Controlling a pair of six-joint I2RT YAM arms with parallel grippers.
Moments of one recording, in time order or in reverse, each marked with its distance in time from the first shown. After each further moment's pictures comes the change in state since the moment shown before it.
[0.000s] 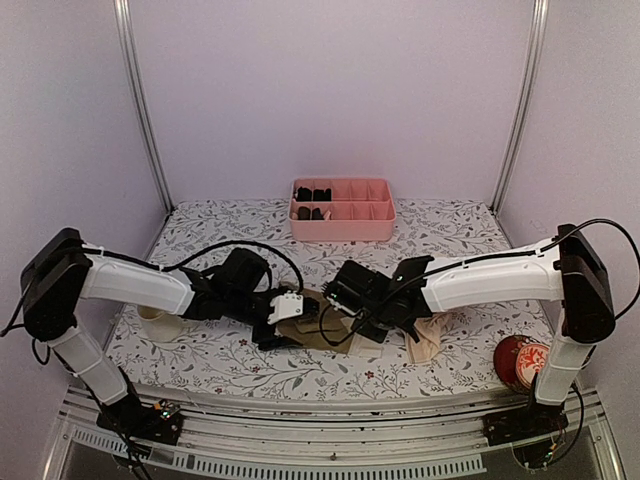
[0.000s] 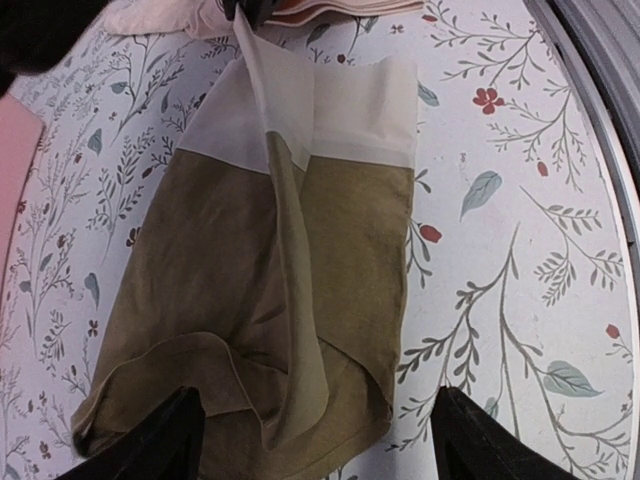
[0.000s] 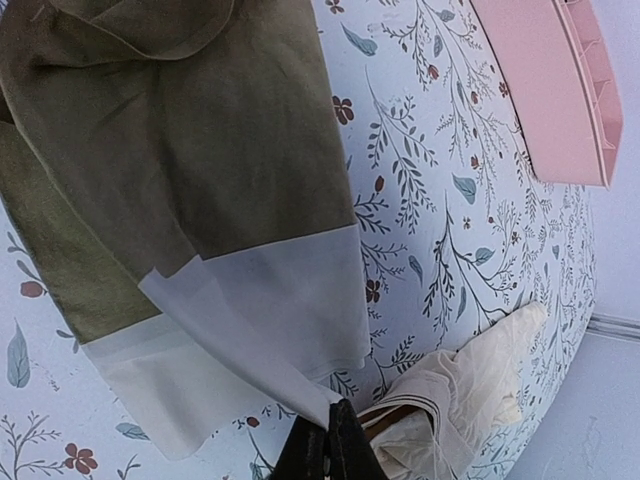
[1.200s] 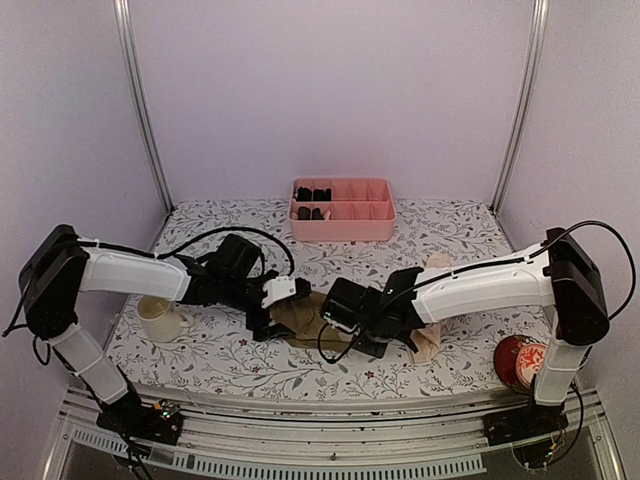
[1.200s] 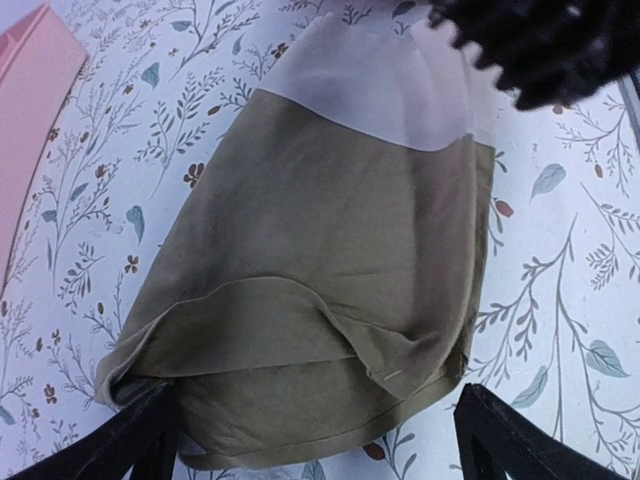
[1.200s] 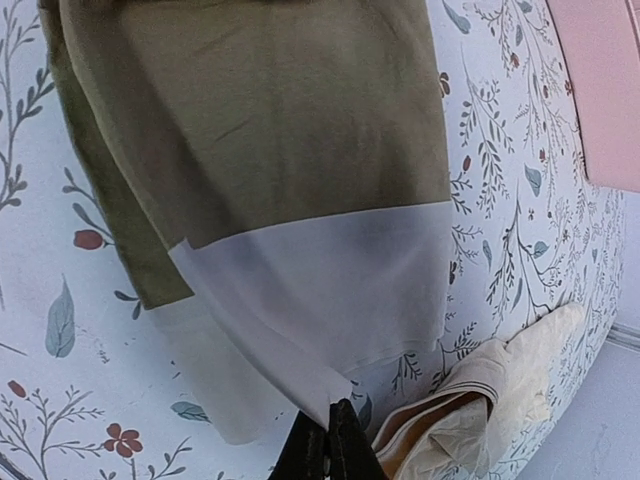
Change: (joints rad) left arm 0.088 0.016 0.068 -0.097 -0.023 -0.063; right arm 0.054 0.040 -0.004 -0.056 -0.064 0.023
